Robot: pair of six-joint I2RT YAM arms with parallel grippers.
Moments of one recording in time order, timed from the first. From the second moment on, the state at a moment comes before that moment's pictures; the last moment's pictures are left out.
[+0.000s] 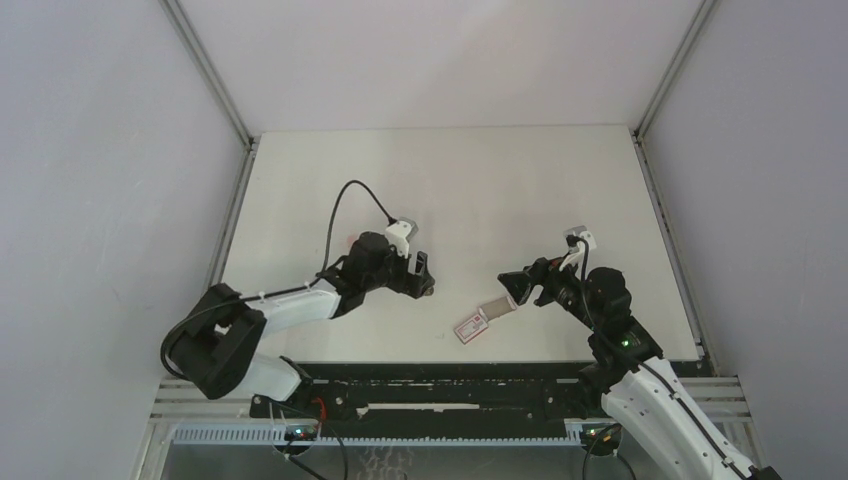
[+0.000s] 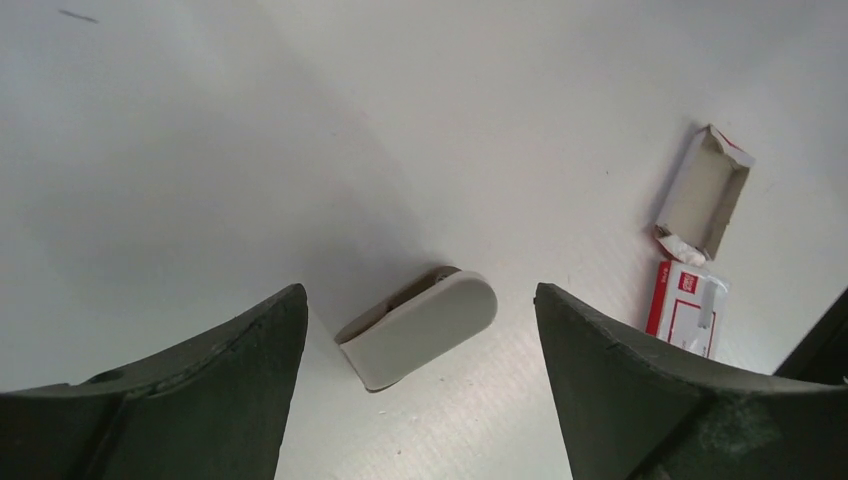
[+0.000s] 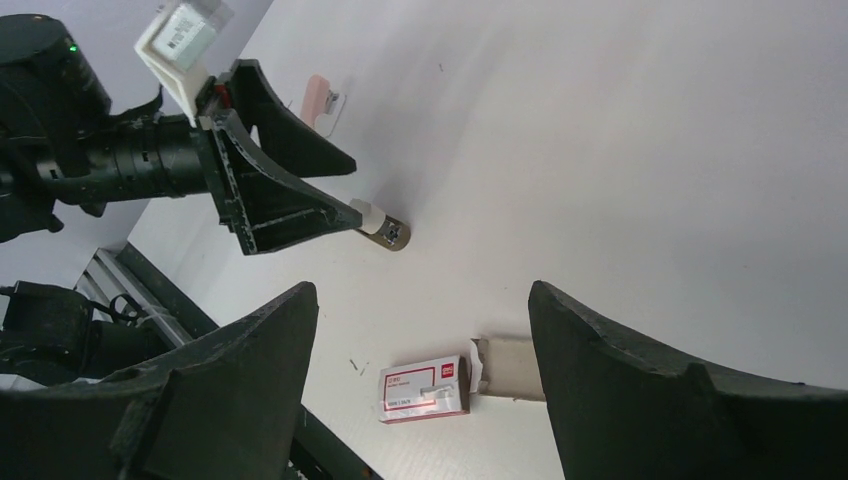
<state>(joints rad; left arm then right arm) -0.67 1.38 0.57 0.24 0.11 -0.27 0.40 0.48 0.35 -0.11 -0.26 0.48</state>
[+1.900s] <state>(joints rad) -0.87 1.44 0.55 0.11 -0.13 -0.16 0.40 0.50 0.33 -0.11 -0.19 0.47</state>
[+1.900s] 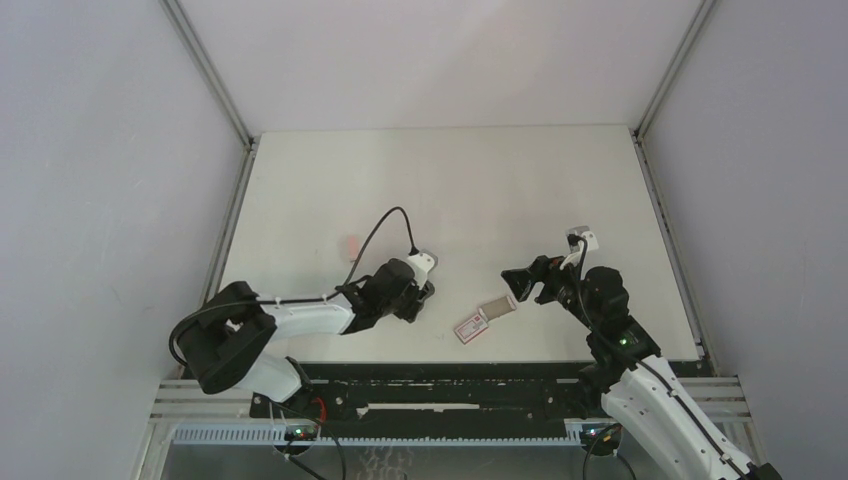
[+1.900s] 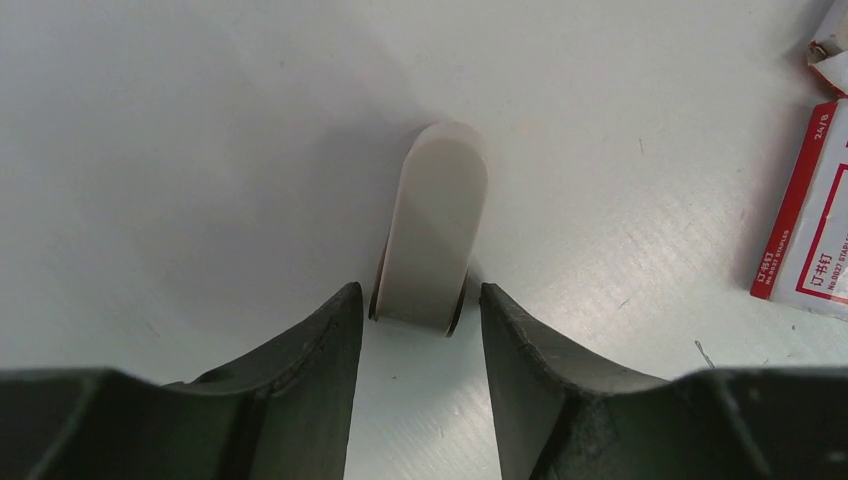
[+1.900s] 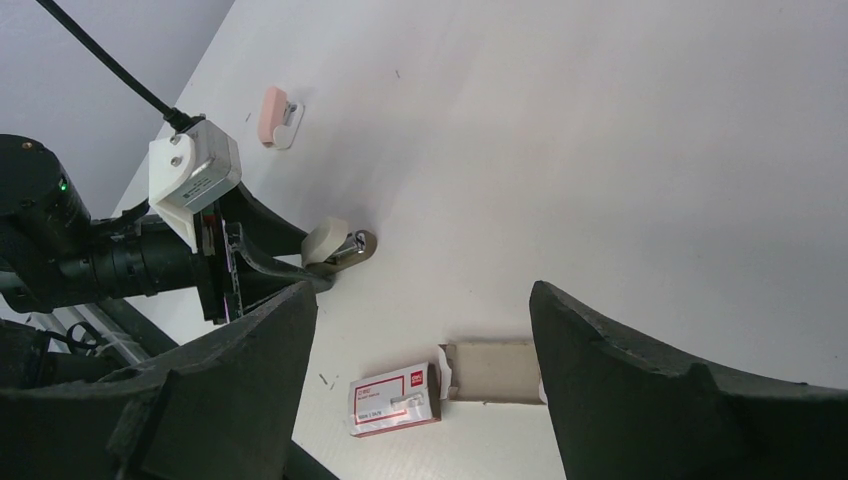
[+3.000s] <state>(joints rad) -0.96 1.19 0.57 0.23 0.02 -0.20 0.42 0.64 0.22 0.17 -0.47 0.79</state>
